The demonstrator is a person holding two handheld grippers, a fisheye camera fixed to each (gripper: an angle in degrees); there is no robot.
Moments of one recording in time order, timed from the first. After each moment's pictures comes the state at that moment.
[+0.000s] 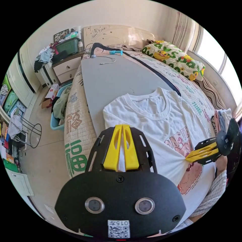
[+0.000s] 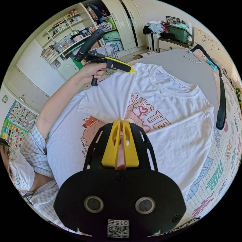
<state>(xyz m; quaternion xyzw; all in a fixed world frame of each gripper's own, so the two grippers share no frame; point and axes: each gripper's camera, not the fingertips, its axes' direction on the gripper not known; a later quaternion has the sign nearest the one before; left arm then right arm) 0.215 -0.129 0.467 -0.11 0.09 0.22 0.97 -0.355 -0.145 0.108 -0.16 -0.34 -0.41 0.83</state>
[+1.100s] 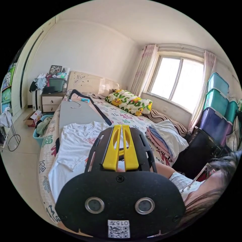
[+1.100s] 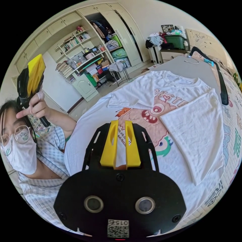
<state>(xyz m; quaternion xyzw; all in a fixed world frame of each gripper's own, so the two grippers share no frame) 0.211 0.006 0.081 0.12 0.30 0.18 0.93 -0.247 -0.046 0.080 -0.11 -0.45 -0.34 0.82</state>
